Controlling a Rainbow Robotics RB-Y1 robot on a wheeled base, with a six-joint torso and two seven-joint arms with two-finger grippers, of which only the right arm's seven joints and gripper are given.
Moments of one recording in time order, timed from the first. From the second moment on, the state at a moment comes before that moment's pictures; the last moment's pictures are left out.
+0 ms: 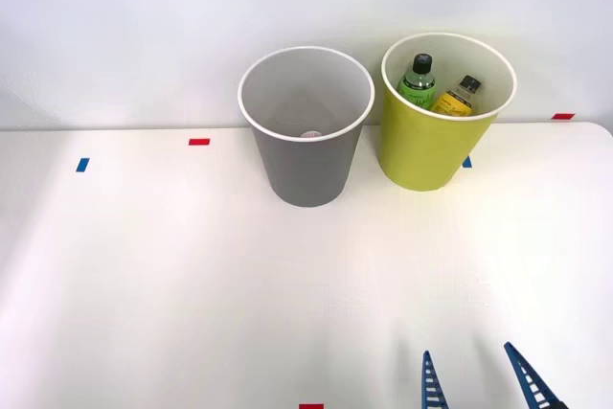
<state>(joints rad) 0.95 -0.12 0.26 -1.88 0.19 -0.66 1.39</state>
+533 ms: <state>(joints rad) 0.95 -0.12 0.26 -1.88 0.19 -0.66 1.39</state>
